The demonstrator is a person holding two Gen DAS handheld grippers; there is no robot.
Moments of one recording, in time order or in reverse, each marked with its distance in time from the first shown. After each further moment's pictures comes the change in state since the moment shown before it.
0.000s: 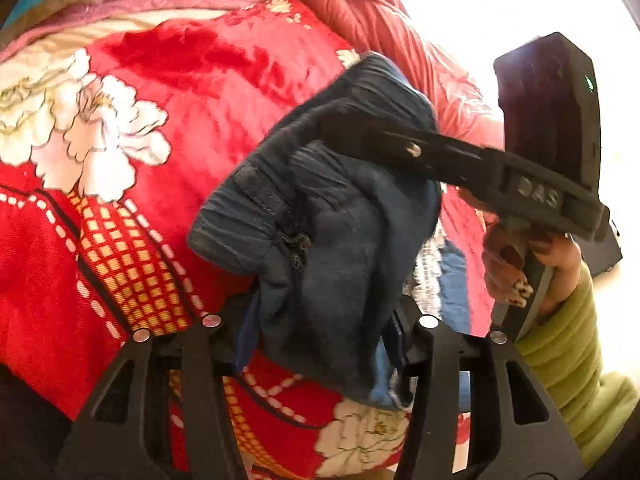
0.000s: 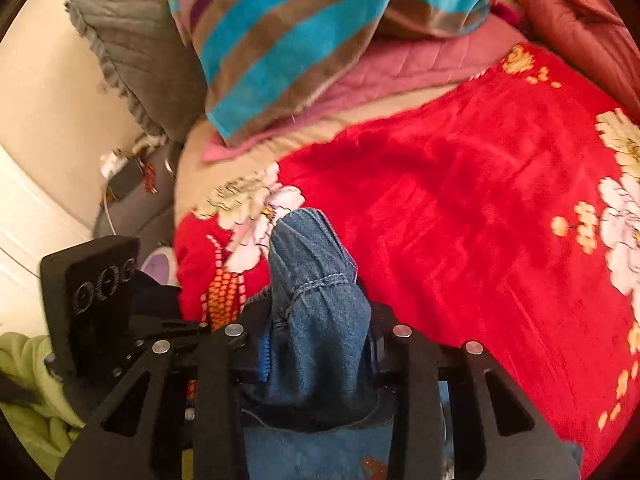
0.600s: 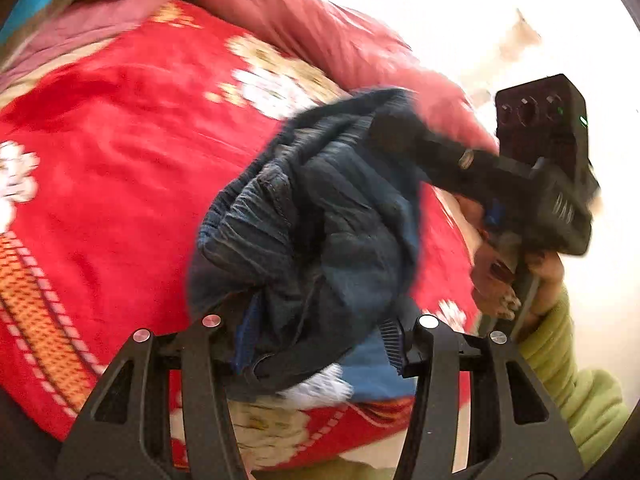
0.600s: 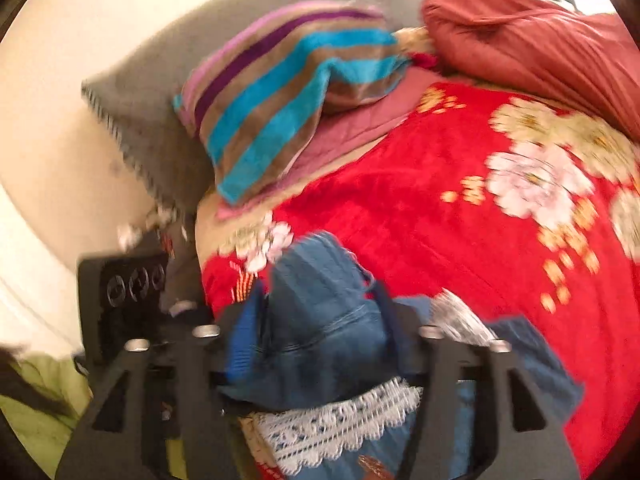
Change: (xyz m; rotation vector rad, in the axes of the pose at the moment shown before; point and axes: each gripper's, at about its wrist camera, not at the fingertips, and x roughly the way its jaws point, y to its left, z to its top) left arm 0.019 -0.106 -0.023 0.231 0.078 -0.118; right arm -0.139 -0.030 -0.100 0.234 -0.327 -0.013
